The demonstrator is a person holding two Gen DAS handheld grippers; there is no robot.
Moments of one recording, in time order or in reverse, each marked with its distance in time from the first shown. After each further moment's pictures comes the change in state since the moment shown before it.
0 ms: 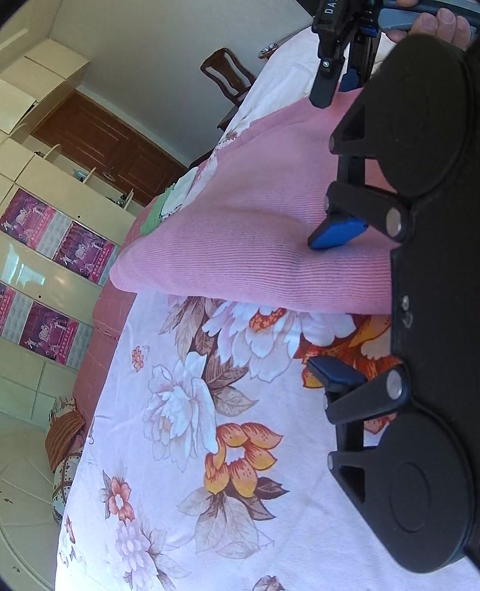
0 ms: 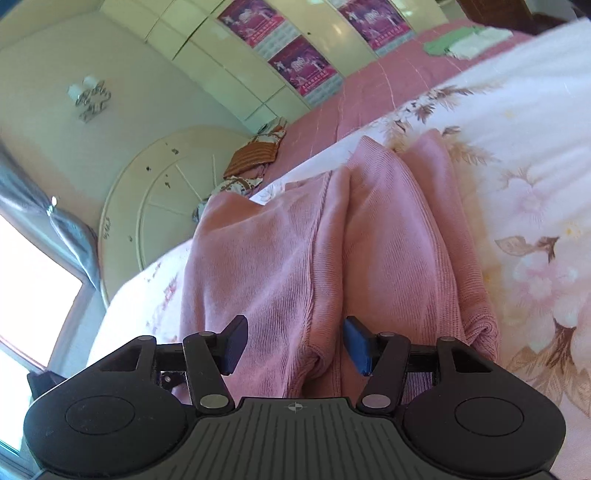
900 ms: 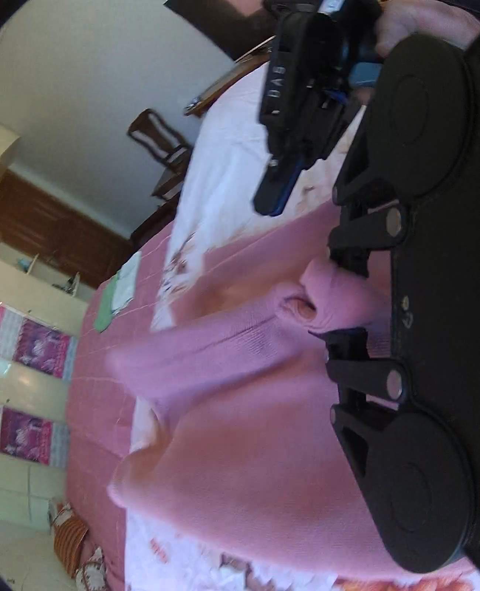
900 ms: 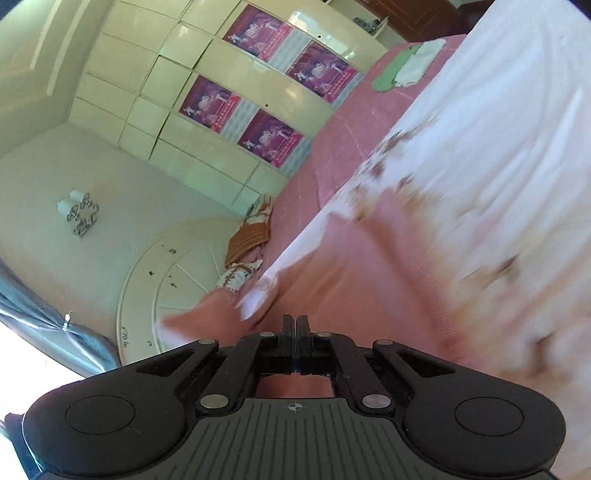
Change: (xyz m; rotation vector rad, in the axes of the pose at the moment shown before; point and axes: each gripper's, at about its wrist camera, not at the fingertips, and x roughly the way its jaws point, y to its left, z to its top) left arm 0.043 -0.163 -0.005 0.231 0.156 -0.194; right arm -0.049 -0.043 0.023 0.277 -0.251 0.056
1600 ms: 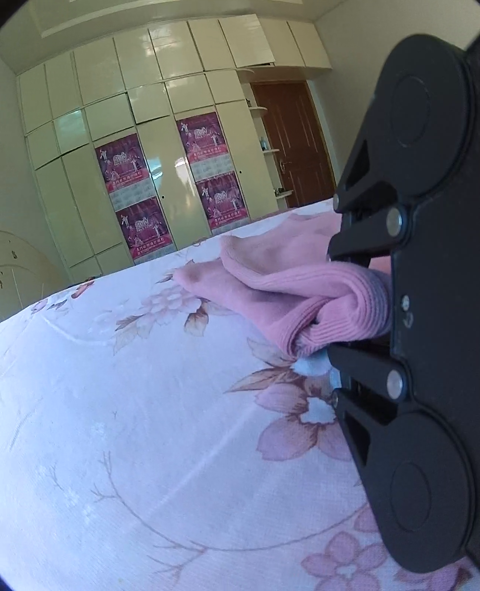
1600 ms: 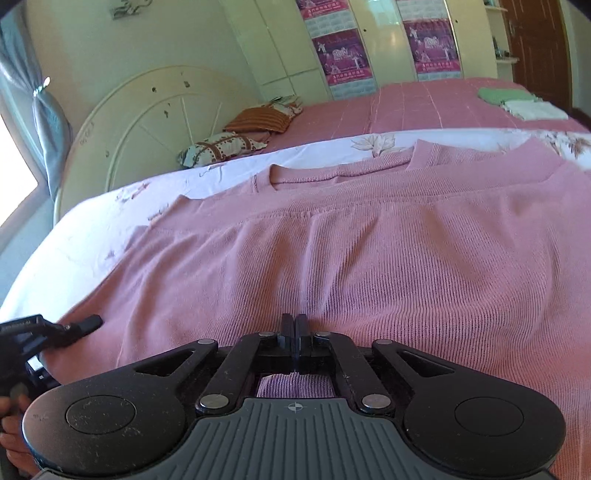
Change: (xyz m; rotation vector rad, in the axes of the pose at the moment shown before) left arm -0.155 0.341 -0.110 -0.934 -0.461 0.000; right arm 0.169 0.124 -0.156 -0.602 0.260 -0.200
